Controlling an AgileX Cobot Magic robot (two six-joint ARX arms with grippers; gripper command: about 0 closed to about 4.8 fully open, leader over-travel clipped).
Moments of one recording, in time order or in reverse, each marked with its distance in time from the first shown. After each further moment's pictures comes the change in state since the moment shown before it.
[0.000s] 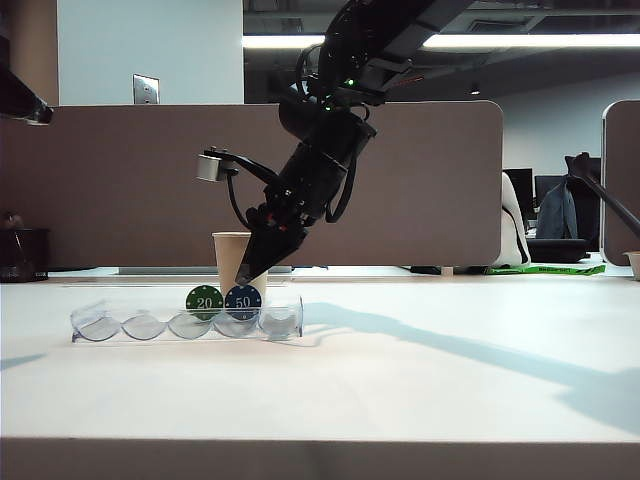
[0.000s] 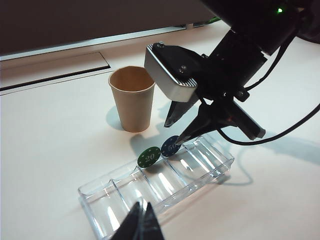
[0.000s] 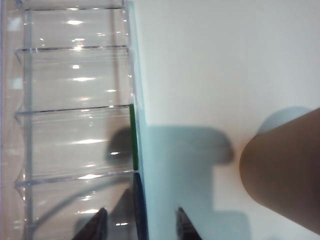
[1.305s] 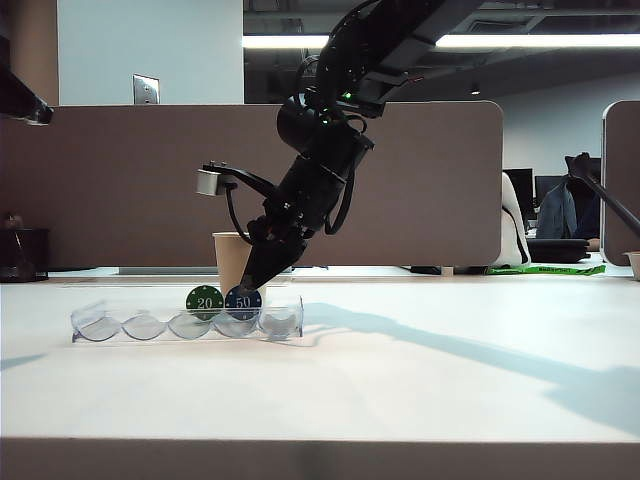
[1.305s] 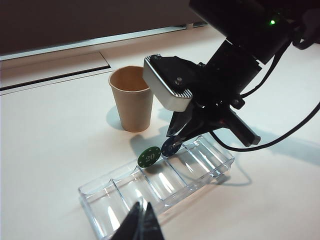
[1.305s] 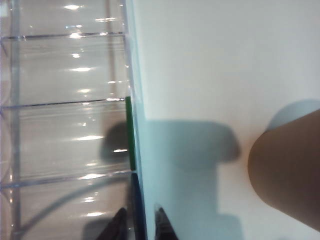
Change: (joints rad) left arm 0.000 0.000 0.000 0.000 0.000 0.000; right arm 0.001 0.024 0.000 0.011 0.011 0.003
